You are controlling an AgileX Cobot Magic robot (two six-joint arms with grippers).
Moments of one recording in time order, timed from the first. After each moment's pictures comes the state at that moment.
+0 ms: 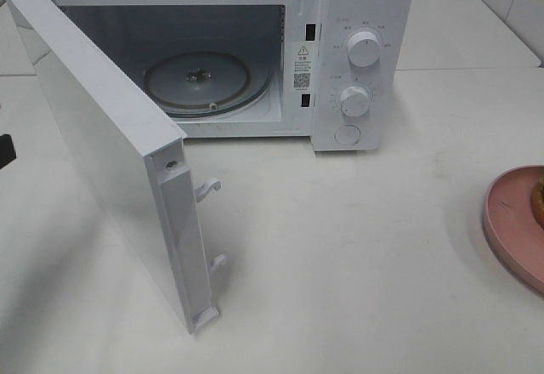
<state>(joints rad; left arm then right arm) -0.26 1.21 -0.25 0.05 -0.66 -0.02 0.12 0.00 -0.50 -0.08 1.00 0.08</state>
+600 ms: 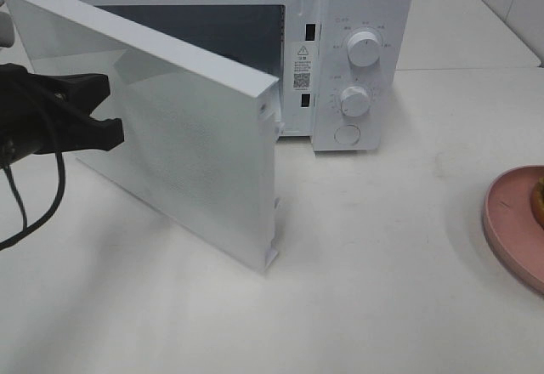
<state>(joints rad) -0.49 1.49 -0.44 -0.03 -0.74 -0.03 0.12 0.00 -0.50 -0.08 1.00 0.08</state>
